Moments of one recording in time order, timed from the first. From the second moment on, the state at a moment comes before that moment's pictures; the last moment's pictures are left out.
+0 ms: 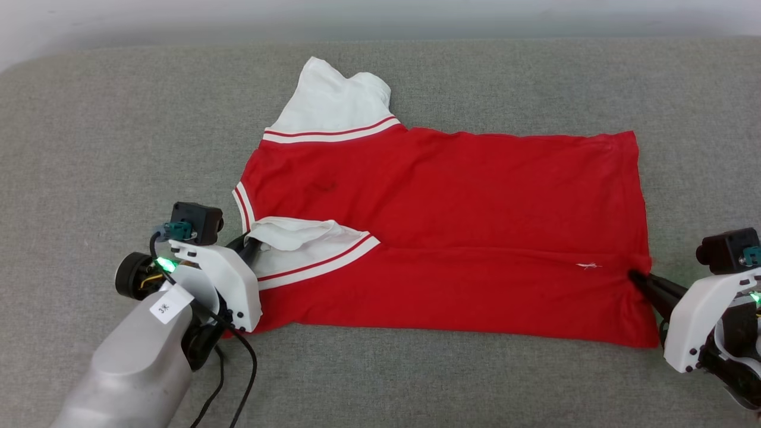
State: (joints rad) left arm -0.66 0.41 -0.70 0.76 -0.74 -0.11 -0.03; right arm -0.42 -0.65 0.58 0.45 0.85 0.13 0.15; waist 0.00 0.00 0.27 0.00
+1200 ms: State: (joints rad) left arm -0.81 0.57 -0.99 0.55 -1.04 -0.13 0.65; right arm -0.31 -0.67 0.52 0.33 0.80 0.13 0.03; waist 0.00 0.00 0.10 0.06
